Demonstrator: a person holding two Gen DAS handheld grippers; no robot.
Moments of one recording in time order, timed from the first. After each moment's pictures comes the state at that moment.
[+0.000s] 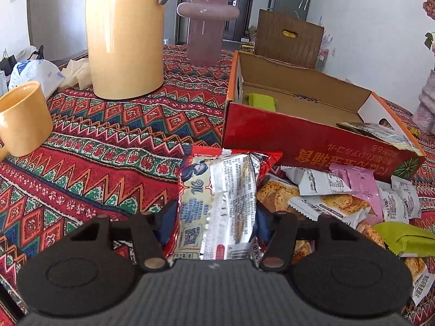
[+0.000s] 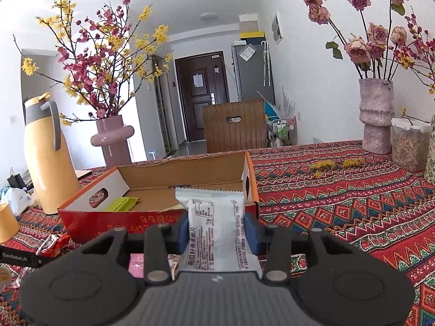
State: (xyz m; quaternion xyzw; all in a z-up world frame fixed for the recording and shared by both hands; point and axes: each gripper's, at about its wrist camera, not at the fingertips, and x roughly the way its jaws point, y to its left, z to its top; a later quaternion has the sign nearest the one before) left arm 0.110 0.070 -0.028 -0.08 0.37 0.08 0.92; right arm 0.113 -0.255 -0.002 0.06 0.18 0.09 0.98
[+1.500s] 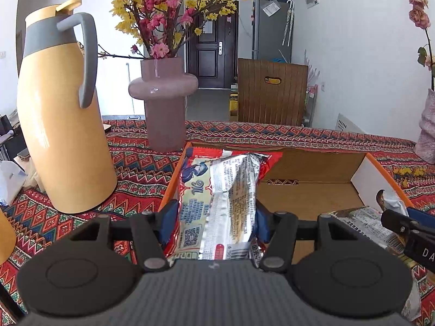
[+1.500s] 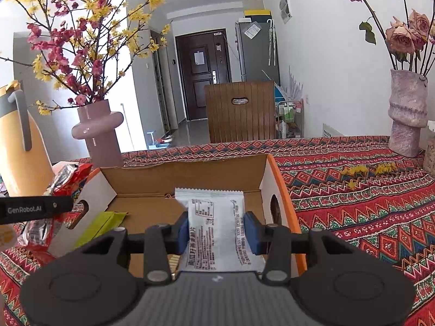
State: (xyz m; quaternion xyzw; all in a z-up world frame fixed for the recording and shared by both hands) left arm 0.229 0.012 0.018 -0.02 0.27 0.08 0.96; right arm 0.234 -0.214 0.004 0.04 0.23 0.10 0.97
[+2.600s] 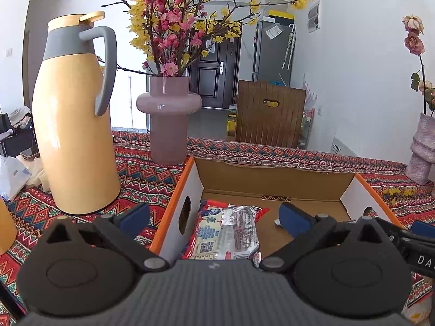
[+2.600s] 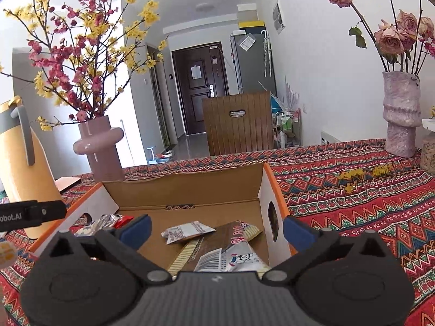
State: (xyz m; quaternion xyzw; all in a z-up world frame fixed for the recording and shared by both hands) left arm 0.200 0.018 0.027 -0.05 0.22 0.07 0.97; right arm 0.222 -0.225 0.007 0.07 0.20 0.09 0.97
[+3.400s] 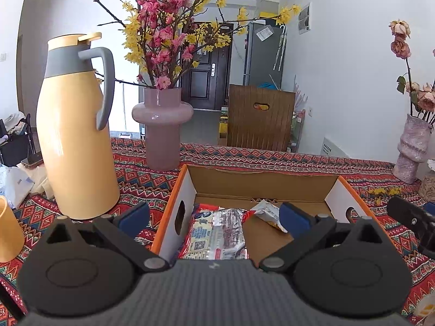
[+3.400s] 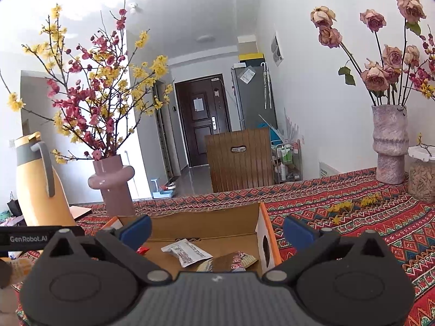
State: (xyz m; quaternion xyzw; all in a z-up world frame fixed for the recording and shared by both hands) left arm 0.173 0.010 0.053 -0.04 0.21 0.05 0.97; right arm 0.170 -0.237 0.043 0.08 0.12 0.10 0.98
